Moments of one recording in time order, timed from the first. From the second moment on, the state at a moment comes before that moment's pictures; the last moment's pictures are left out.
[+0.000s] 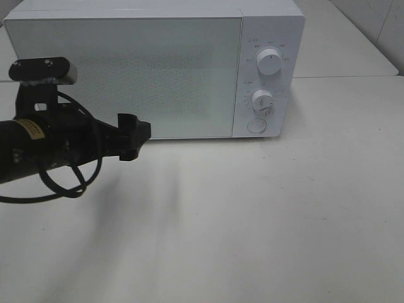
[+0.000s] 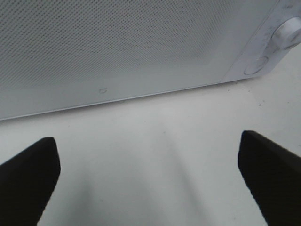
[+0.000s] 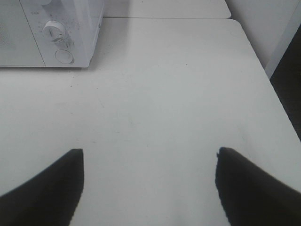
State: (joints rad) left arm -0.64 1.60 -0.56 -0.36 -0.42 -0.01; right arm 0.02 0.00 -0.50 -0.05 1.00 0.03
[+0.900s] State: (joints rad) left arm -0.05 1.22 -0.88 -0.11 1.01 0.09; right arm 0.02 0.00 -0.50 -0.05 1.00 0.03
